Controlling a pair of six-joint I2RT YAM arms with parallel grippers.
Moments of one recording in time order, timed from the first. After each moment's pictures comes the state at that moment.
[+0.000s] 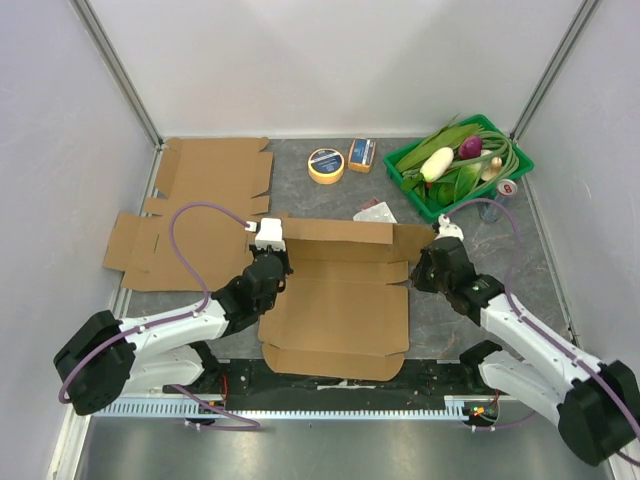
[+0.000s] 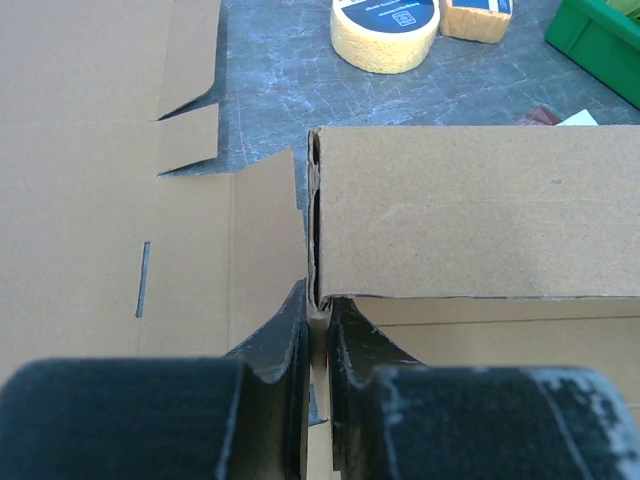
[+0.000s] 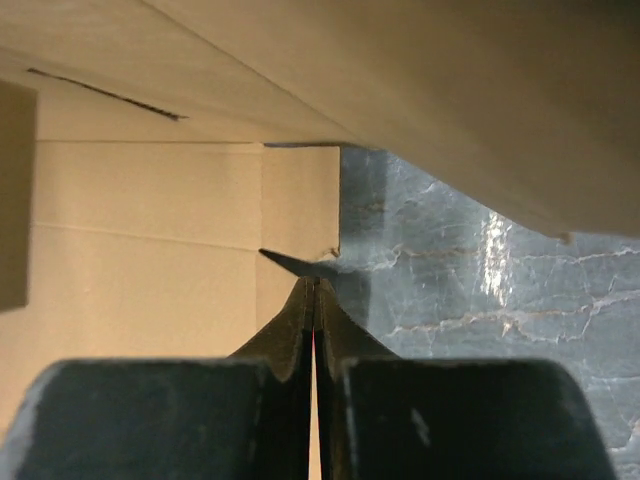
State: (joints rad) left arm -0.88 1.11 0.43 0.42 -0.75 -0.24; right arm 0.45 0.89 0.50 -0.37 0.08 0.58
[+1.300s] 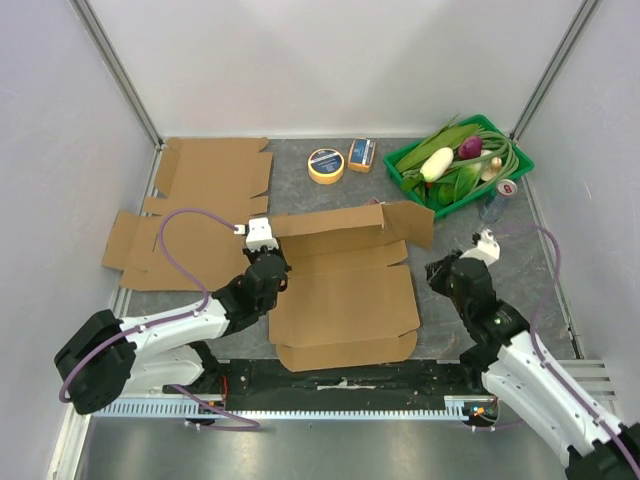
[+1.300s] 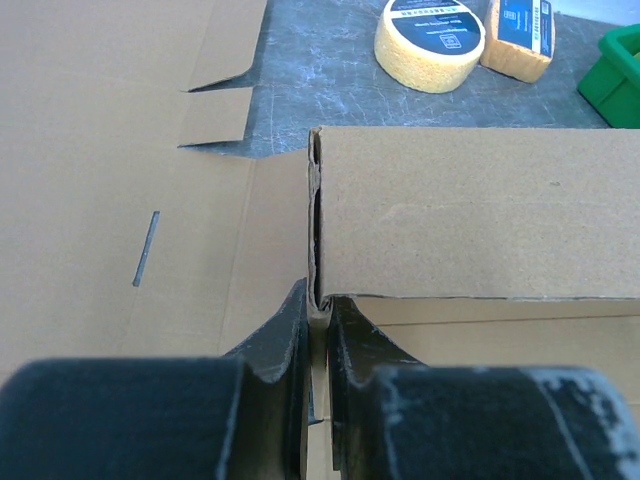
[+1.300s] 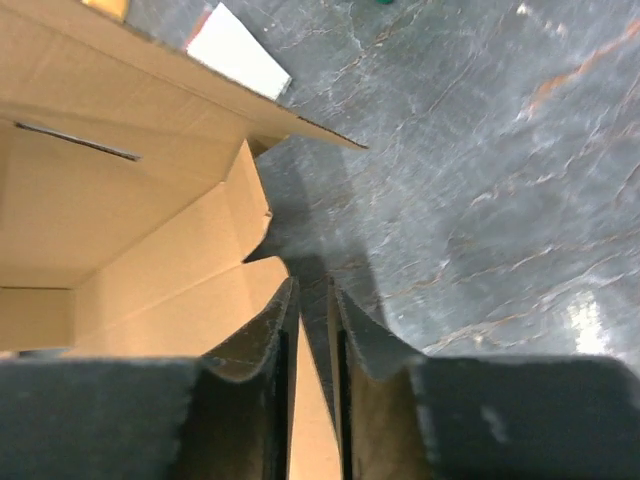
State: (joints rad) left arm -0.89 1.12 0.43 0.37 -0.87 -0.42; right arm 0.47 0.63 0.39 -0.32 0.35 0.76
